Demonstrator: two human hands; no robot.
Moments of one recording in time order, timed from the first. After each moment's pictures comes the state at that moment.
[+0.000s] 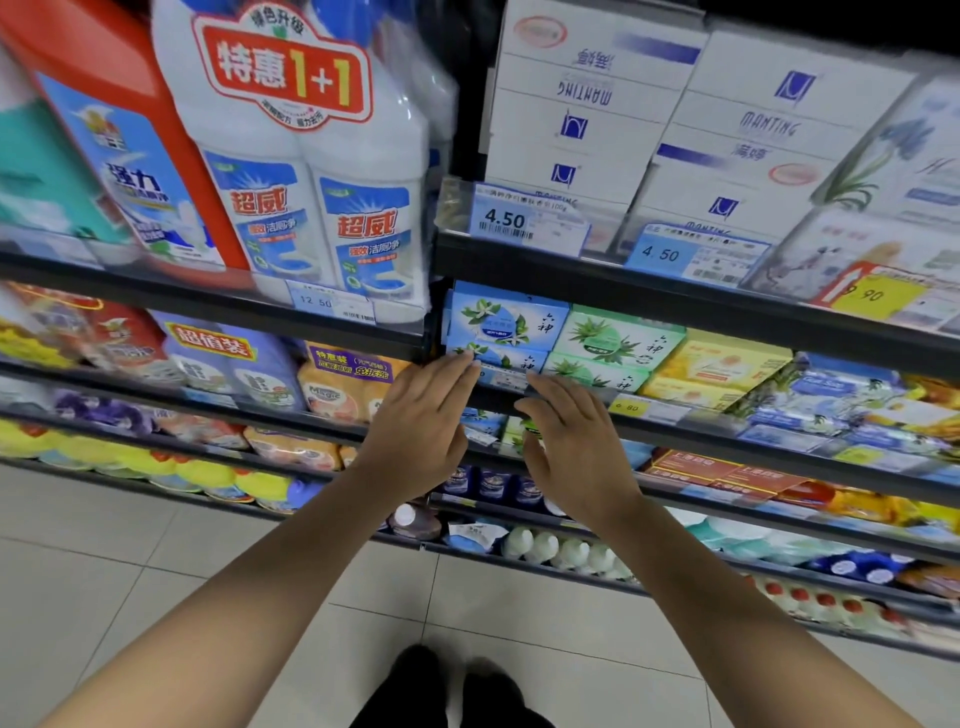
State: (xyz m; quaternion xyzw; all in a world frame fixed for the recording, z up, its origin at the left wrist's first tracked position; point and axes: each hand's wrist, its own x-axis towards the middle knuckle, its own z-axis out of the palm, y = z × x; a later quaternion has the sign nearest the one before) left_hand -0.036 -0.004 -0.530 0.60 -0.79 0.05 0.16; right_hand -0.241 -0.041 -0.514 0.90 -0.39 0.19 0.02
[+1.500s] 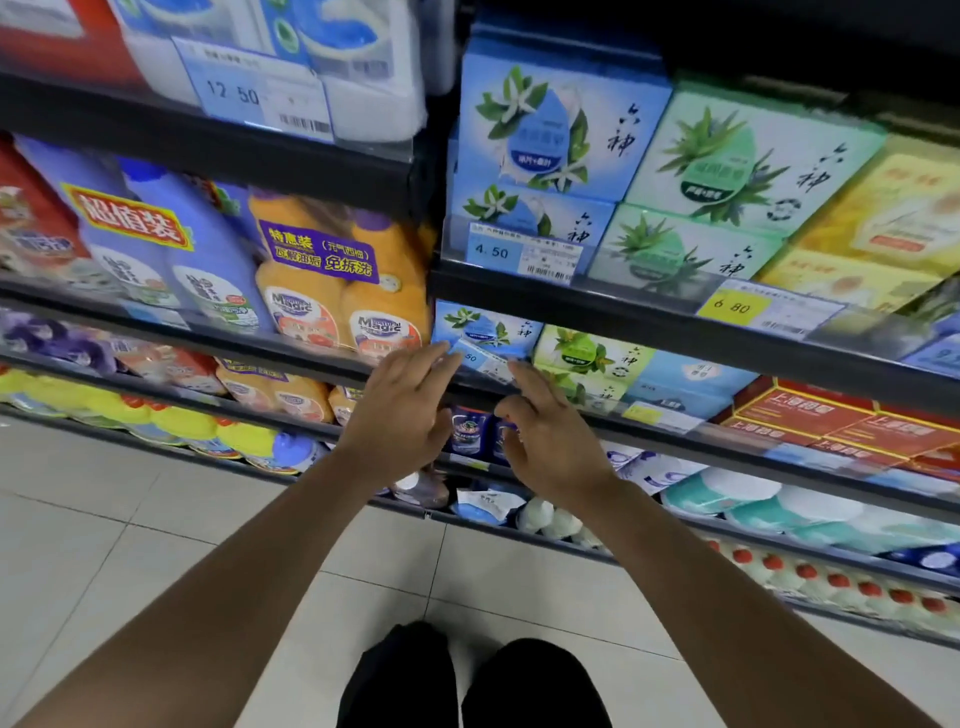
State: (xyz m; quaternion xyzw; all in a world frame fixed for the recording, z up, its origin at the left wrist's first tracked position) left_hand -0.026 -0.005 -0.689 0.63 -0.76 -0.01 0.16; right_hand -0.225 -0.054 -0.694 0.92 -0.35 0.17 -0.09
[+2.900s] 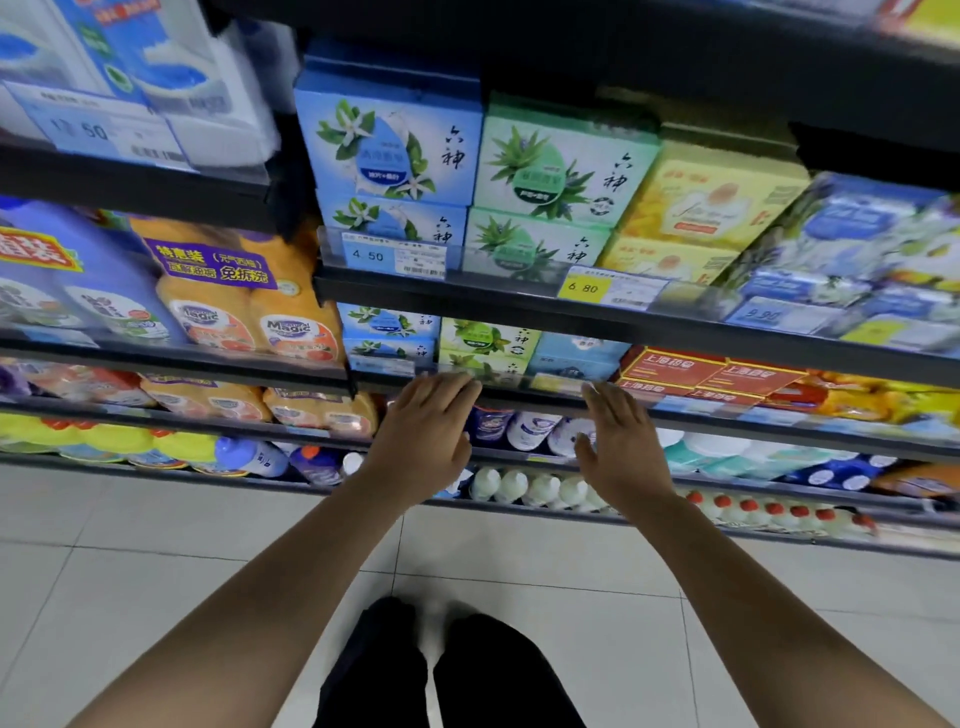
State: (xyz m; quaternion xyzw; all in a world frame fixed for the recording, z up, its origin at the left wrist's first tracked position) left_hand -0.130 -0.001 -0.665 0.58 -0.80 -0.05 0.14; right_hand -0.373 -0.038 -0.663 0.80 -0.59 0.05 -0.08
